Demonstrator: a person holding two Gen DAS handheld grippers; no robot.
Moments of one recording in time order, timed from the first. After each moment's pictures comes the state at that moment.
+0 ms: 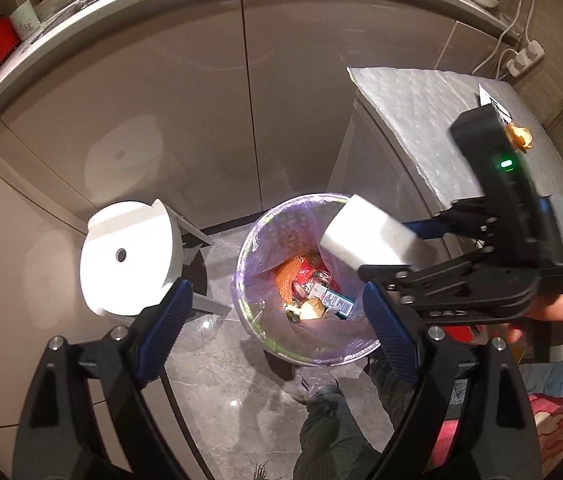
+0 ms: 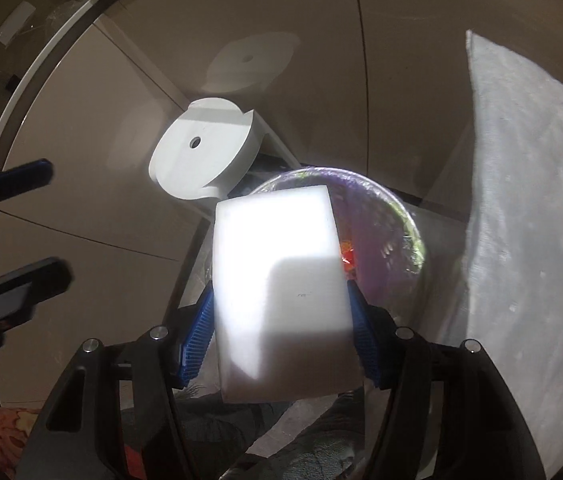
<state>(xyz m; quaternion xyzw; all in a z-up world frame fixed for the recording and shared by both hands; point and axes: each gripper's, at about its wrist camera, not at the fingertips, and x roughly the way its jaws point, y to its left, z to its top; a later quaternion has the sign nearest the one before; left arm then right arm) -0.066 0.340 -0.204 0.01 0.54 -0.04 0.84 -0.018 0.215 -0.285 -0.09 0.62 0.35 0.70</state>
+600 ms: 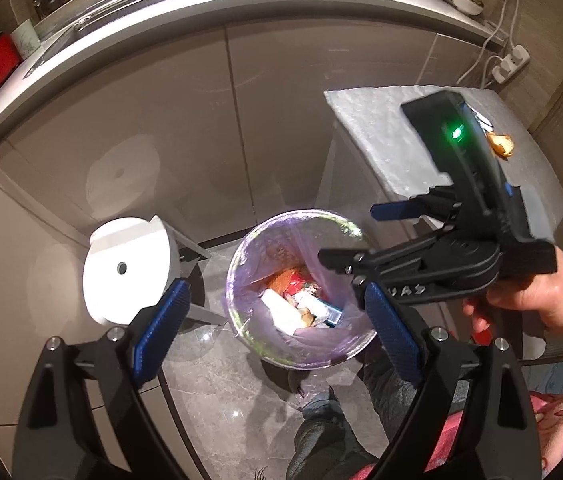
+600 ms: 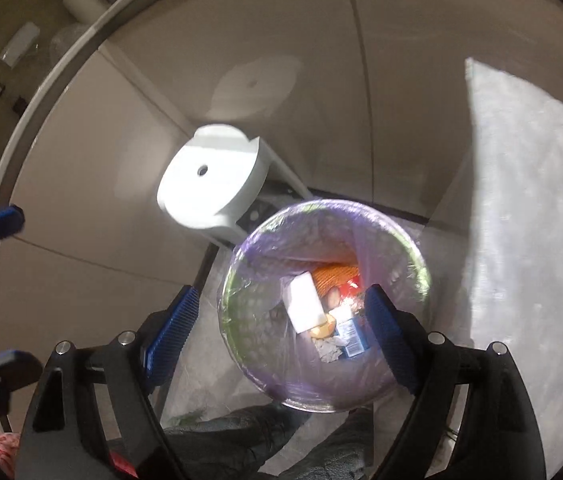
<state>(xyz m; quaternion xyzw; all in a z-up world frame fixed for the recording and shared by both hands) -0.072 0.314 -0.170 0.02 0.51 -0.06 0.86 -0.003 0.171 -0.220 -0.03 0.56 0.32 0.76</state>
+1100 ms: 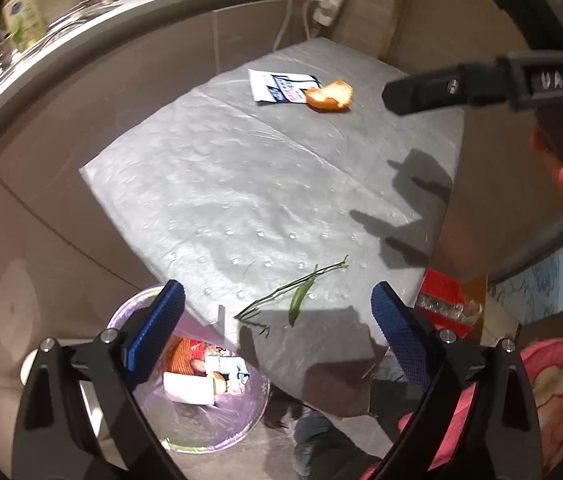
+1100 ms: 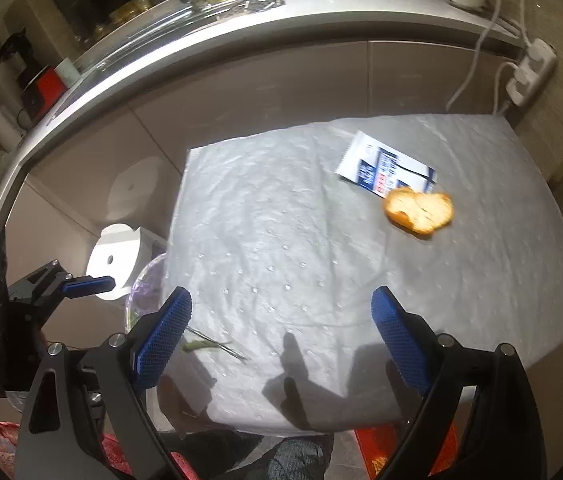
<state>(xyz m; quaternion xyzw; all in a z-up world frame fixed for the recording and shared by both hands) -0.043 0.125 -0.204 0.15 0.46 -0.31 0.81 -0.026 -0.079 -0.139 0.04 0.52 0.13 0.85</state>
